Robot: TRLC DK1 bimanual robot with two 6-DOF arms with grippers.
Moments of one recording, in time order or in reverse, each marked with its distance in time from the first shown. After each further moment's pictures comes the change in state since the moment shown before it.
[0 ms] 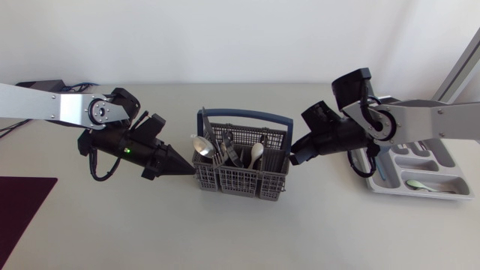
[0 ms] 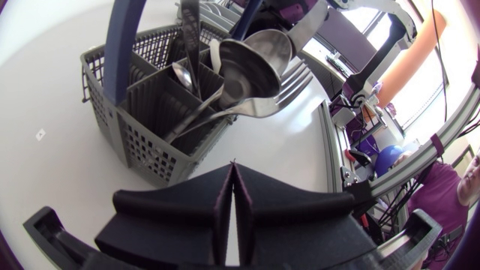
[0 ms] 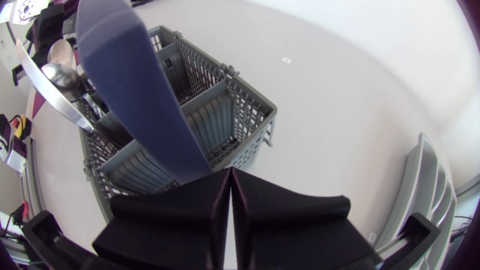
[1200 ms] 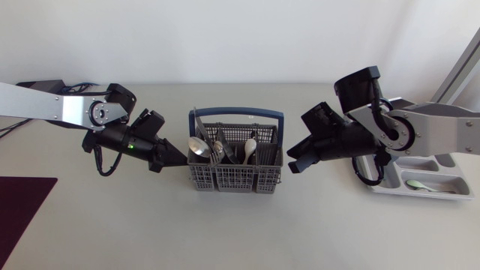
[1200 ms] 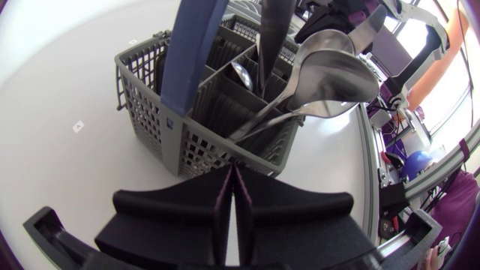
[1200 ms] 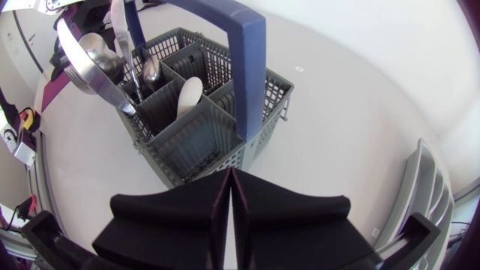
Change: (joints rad) left arm 0.031 0.043 0.012 0.190 -0.125 -0.107; right arm 0.054 -0.134 -0.075 -0.034 0.014 0.018
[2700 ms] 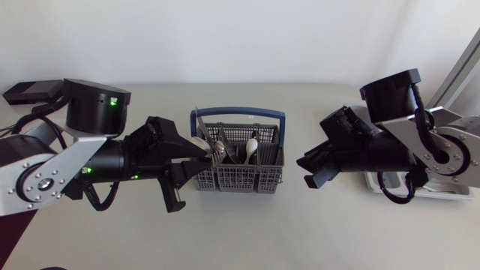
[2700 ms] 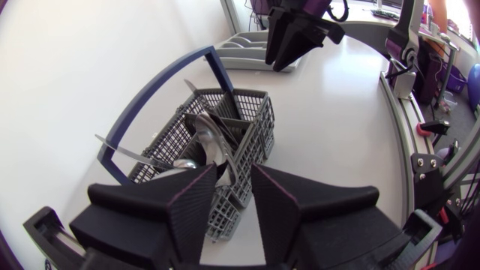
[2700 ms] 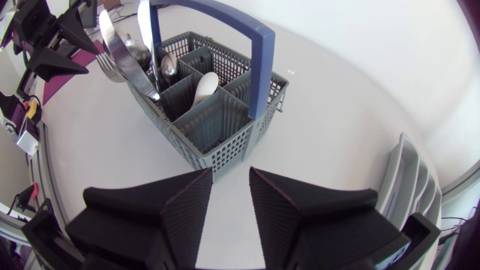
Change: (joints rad) left arm -0.397 -0.586 -0.381 0.439 -0.465 -0.143; right arm 0.018 -0.238 -0.113 -0.076 0.053 -0.001
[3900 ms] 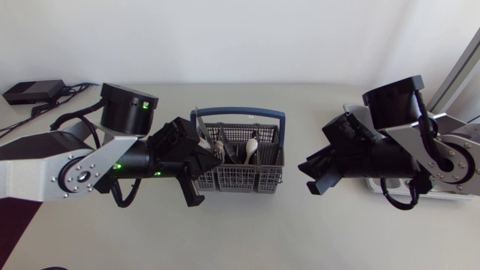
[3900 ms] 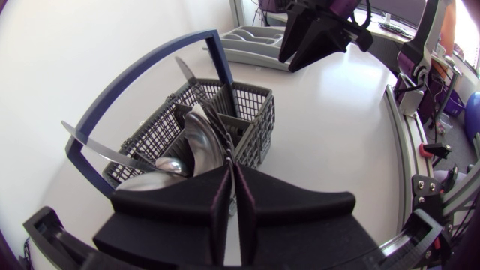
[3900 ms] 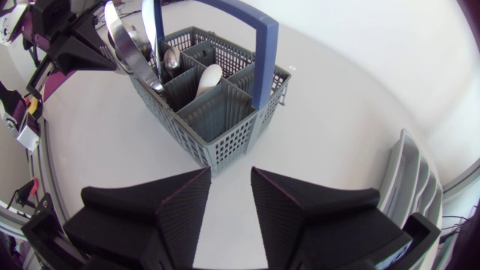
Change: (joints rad) left arm -0.037 0.146 0.043 0.064 -0.016 -0.122; right arm 0.000 -0.029 -0.033 -0.003 -0.001 -0.004
